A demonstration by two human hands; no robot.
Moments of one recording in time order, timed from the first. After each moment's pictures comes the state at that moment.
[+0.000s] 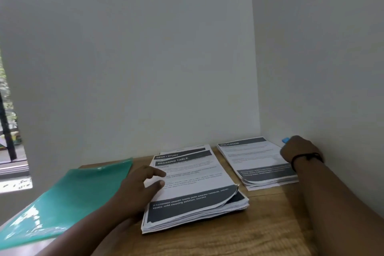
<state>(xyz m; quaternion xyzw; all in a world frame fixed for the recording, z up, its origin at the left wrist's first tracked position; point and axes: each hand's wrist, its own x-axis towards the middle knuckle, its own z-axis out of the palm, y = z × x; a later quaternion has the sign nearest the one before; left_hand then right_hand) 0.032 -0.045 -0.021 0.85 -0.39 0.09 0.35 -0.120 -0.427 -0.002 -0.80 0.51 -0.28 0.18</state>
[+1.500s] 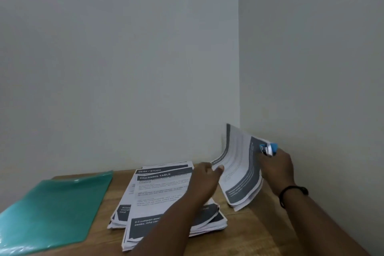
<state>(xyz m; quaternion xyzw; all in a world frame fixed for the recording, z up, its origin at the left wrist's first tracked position) -0.042 -0.221 -0.002 0.75 -0.35 -0.08 0.56 -0.164 -0.356 0.029 -0.65 0.32 -0.55 0.42</state>
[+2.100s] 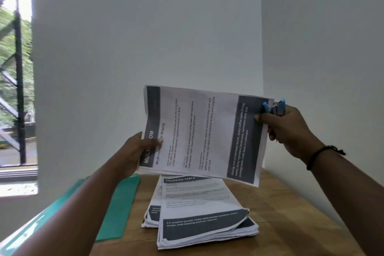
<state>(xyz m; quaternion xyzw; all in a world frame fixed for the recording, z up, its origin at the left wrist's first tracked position) 0.058 -0.031 0.095 0.65 -0.32 -0.09 0.68 -0.163 -0.295 0.137 -0.73 0.05 -0.49 0.46</state>
